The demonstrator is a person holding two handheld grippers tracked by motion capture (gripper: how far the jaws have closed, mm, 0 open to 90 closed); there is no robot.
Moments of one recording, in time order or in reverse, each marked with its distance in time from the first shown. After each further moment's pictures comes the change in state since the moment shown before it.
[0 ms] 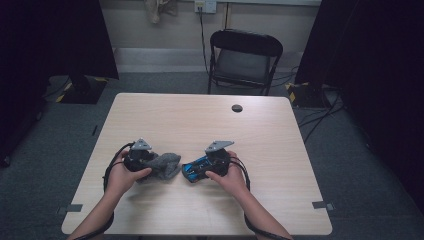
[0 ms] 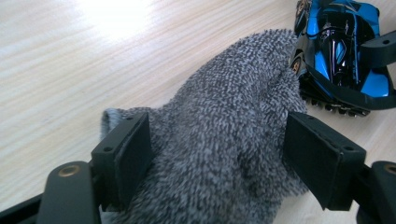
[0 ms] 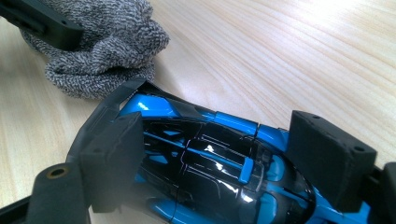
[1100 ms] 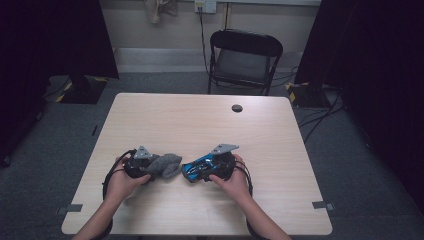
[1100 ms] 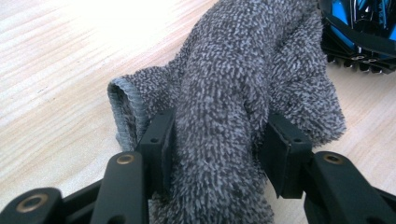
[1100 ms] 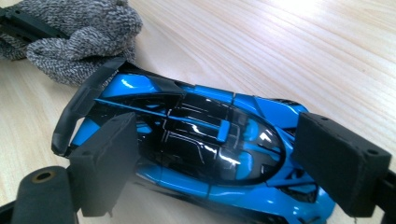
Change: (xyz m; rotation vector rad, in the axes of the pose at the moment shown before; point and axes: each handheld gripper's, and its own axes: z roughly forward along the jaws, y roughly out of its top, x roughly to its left) left arm -0.009 -0.019 0.008 0.044 0.061 0.065; right arm 0.002 -0.012 -0.014 0.008 -0.088 0.037
